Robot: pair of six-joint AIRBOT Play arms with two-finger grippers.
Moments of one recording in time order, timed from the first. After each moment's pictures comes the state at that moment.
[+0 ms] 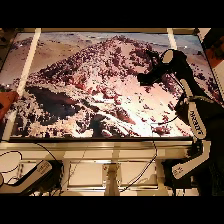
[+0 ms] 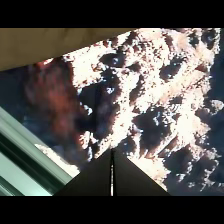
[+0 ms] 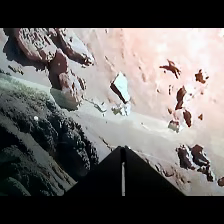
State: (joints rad) left arm 0.78 -1.10 1.02 1.51 -0.99 -1.46; right arm 0.14 -1.75 1.68 -1.26 1.34 1.52
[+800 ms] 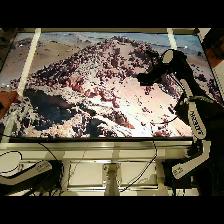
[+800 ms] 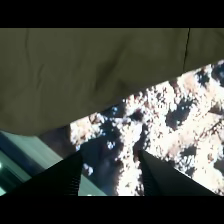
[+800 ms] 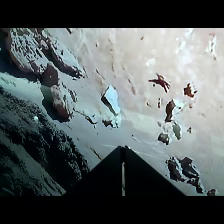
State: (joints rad) left arm 0.78 -1.25 1.02 1.64 -0.71 -1.41; right arm 0.14 -1.75 1.68 -1.26 1.34 1.52
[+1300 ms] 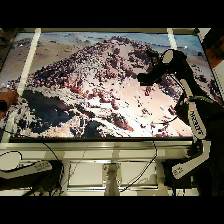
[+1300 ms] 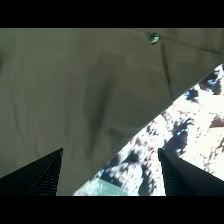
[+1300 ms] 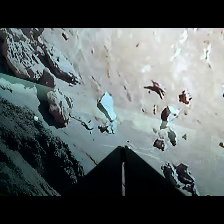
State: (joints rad) left arm 0.73 -1.39 1.02 1.65 -0.49 -1.04; right arm 0.14 -1.75 1.68 -1.26 1.34 1.52
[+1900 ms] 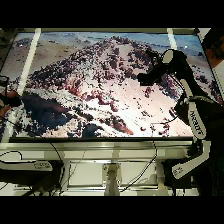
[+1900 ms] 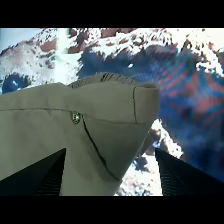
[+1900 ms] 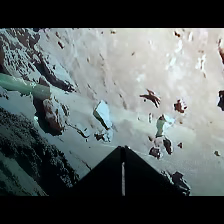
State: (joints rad) left arm 0.64 -1.55 1.02 1.65 -0.24 -0.87; right arm 0.14 -1.75 1.68 -1.26 1.34 1.52
